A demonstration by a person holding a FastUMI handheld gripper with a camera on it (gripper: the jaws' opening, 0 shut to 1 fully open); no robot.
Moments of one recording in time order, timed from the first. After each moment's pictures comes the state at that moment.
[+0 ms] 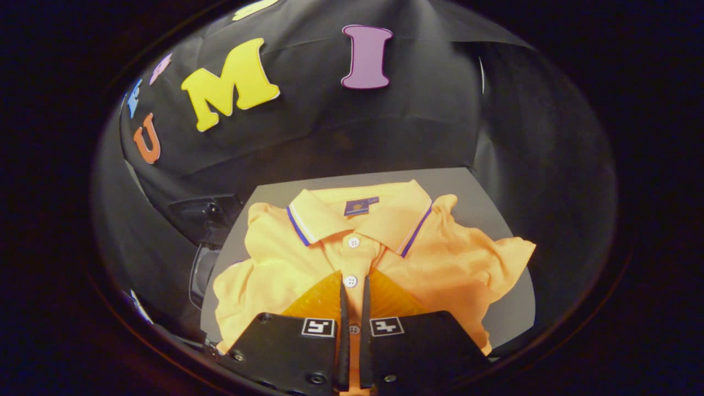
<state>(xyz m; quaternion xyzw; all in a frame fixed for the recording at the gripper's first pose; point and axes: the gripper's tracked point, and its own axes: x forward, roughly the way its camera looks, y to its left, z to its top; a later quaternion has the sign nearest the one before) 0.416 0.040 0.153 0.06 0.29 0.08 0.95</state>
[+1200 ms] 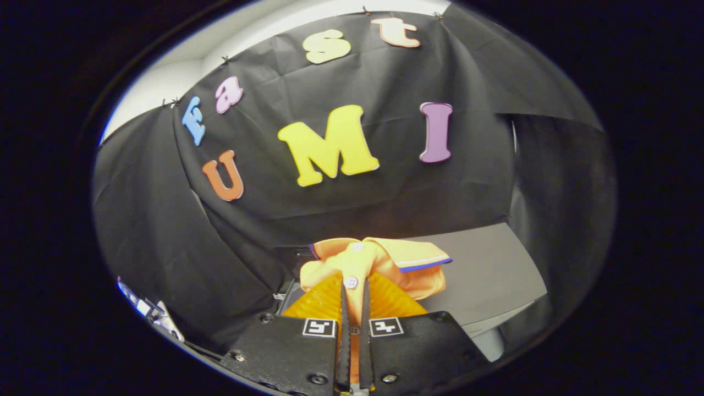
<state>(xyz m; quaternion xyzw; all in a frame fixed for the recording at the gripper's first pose) 0.243 0.221 0.321 0.08 0.13 0.19 0.97</state>
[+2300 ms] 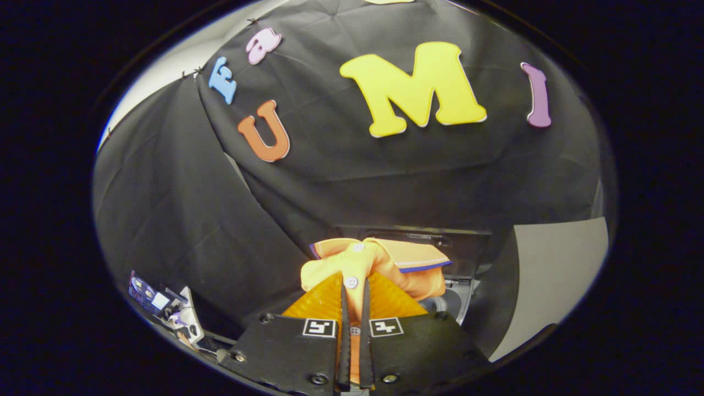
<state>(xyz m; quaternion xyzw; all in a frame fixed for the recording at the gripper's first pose) 0.356 0.446 0.234 0.05 0.25 0.31 0.92</state>
